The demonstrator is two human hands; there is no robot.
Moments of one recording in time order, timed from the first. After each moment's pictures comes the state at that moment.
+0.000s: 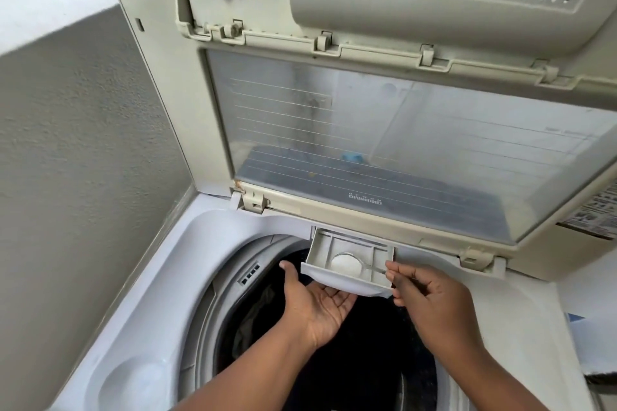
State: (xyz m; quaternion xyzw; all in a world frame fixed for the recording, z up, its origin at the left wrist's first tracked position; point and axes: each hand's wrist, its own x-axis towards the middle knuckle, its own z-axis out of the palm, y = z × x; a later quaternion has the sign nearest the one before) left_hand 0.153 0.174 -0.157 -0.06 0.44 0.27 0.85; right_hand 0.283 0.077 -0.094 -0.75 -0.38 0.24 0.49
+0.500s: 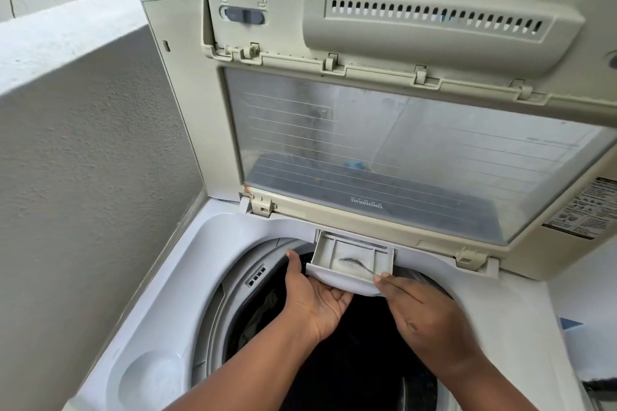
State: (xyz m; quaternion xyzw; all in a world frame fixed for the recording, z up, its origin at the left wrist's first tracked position) left_hand 0.145 0.176 -0.126 -0.04 0.42 0.29 0.86; right_hand 0.286 0.063 -0.110 -0.62 -0.71 -0.12 0.30
